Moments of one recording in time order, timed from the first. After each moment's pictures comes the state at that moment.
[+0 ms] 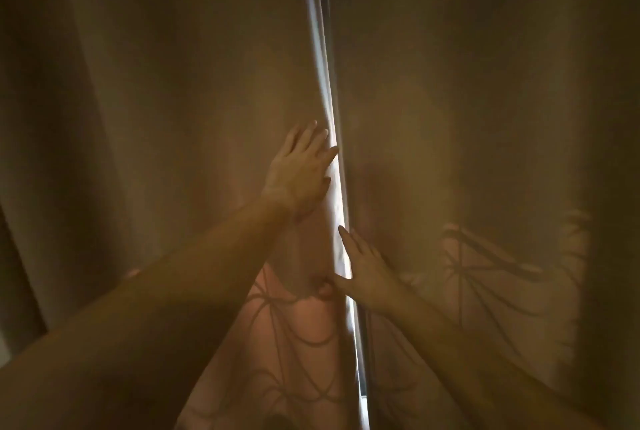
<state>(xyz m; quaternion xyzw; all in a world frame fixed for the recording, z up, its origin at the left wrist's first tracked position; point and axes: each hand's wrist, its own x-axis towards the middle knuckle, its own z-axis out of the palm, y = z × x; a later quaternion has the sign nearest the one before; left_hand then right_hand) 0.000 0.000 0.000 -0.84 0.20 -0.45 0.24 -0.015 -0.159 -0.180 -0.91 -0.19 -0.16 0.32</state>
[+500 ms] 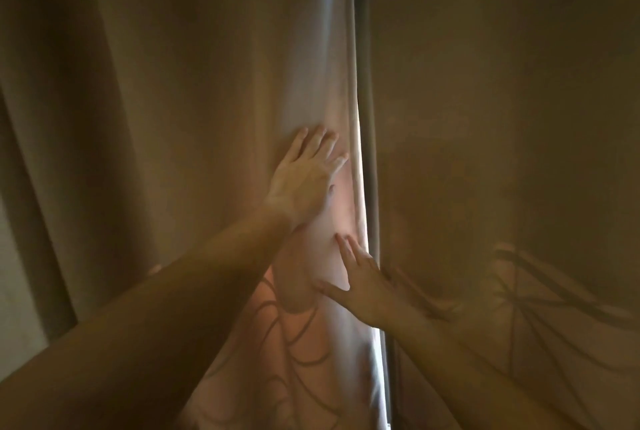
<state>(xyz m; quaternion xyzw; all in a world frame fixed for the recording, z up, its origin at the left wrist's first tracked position) 0.035 0.028 -0.011 -0.84 0.15 -0.45 0.26 0.041 -0.121 -0.191 -0.90 -0.27 -0.14 0.33</state>
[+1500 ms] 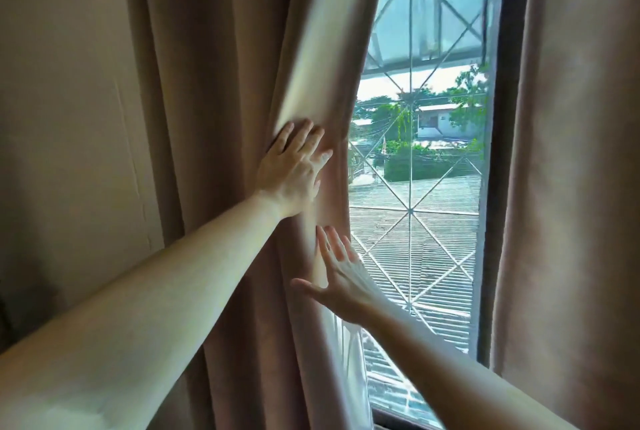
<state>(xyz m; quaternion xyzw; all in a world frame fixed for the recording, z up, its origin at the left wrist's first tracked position) -0.007 0.203 -0.004 -0.84 0.00 -0.44 0.32 0.048 0.069 -0.178 -0.85 -0.44 -0.12 0.28</state>
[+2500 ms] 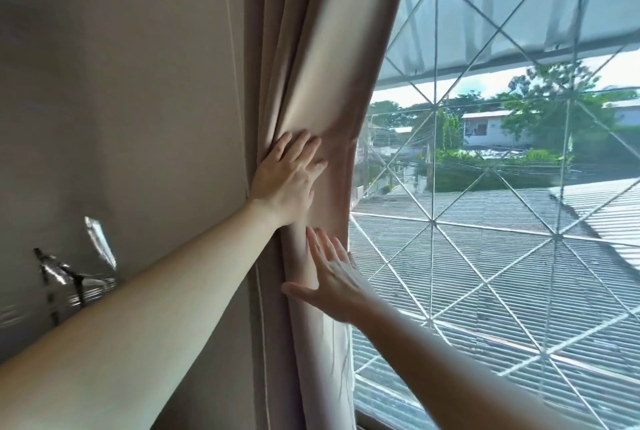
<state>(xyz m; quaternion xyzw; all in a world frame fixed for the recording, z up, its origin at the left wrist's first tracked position) -0.047 0.446 -0.006 -0.84 -0.06 -0.42 0.35 0.019 0.317 -0.159 -0.80 -0.52 -0.11 0.27</state>
